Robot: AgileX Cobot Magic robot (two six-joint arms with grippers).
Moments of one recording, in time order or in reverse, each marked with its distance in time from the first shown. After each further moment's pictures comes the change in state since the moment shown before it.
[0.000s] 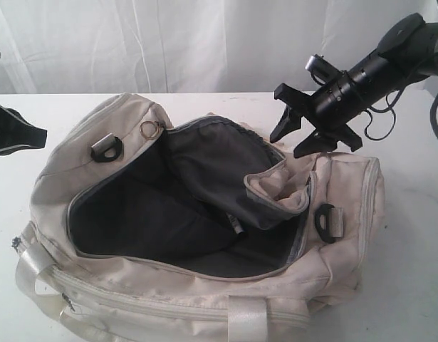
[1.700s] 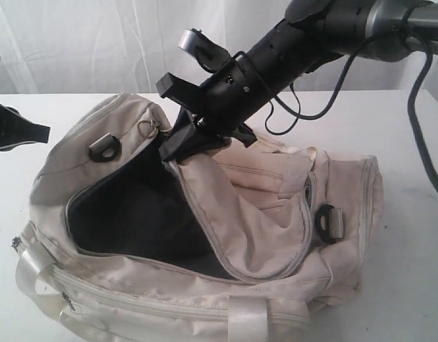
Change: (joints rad) left arm 0.000 0.074 -0.002 0.006 -0.163 -0.019; right arm 0.357 -0.155 0.000 0.207 0.201 -0.205
